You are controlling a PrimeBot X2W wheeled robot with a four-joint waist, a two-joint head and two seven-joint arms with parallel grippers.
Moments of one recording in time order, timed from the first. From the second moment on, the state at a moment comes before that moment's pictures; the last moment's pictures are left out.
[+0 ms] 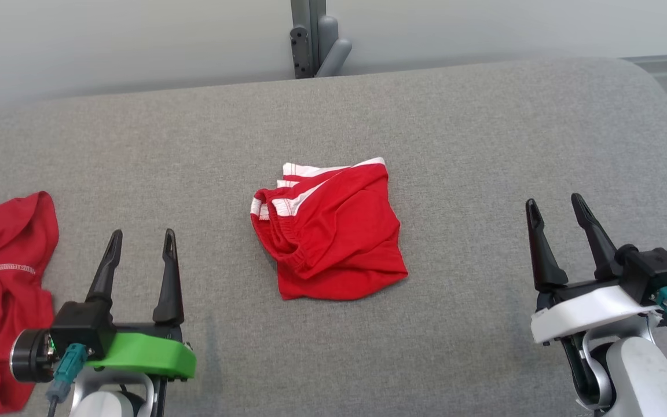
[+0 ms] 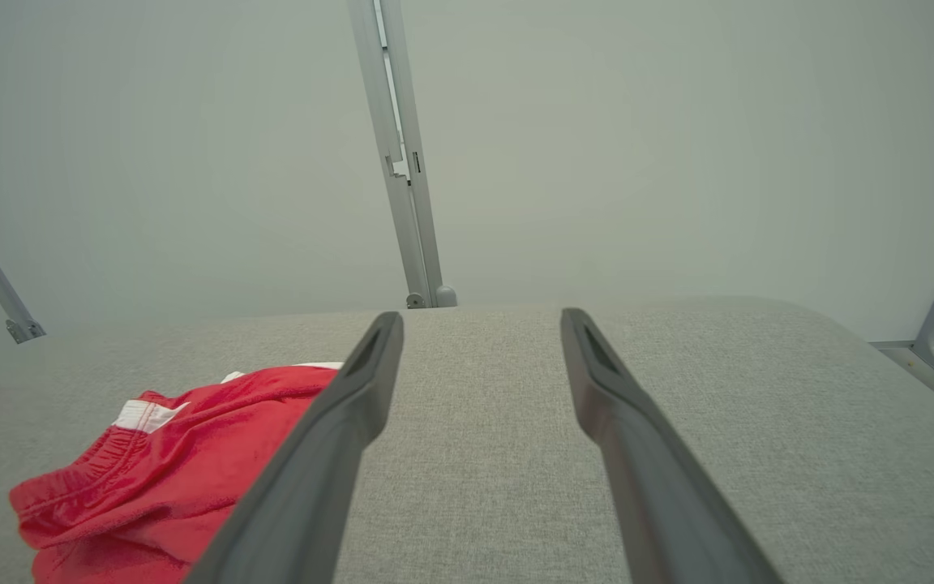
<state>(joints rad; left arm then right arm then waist) -0.08 0.11 -0.08 0.06 -0.18 -0.02 -0.18 -0.15 -0.13 0.05 0.12 0.24 0.13 -0.23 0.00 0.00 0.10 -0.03</state>
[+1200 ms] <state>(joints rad) 0.04 0.14 -0.09 -0.03 -0.21 0.01 -0.13 -0.02 -0.11 0.01 0.01 0.22 0.13 -0.12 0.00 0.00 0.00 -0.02</state>
